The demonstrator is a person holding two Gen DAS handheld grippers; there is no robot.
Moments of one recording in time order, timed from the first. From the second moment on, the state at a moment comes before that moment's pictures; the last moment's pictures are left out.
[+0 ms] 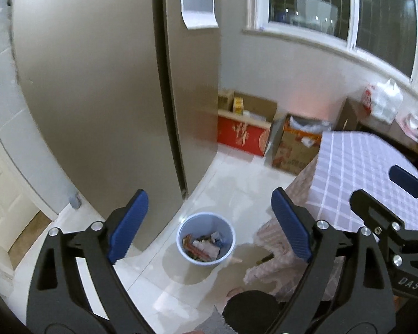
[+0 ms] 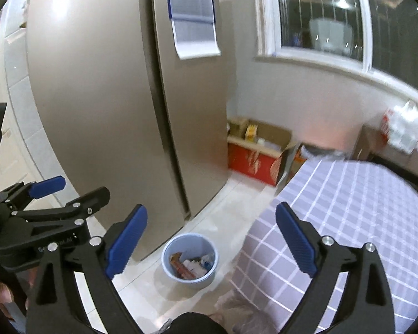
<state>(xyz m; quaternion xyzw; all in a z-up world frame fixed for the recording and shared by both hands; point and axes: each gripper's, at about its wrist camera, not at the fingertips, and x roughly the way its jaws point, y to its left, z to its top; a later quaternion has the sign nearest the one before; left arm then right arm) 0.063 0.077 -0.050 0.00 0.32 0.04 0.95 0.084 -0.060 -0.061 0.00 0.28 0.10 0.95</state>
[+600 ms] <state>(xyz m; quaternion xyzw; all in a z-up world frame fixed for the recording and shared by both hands) -0.024 0.047 0.023 0.01 0.18 0.04 0.98 -0.017 -0.090 0.008 -0.01 0.17 0.08 0.98</state>
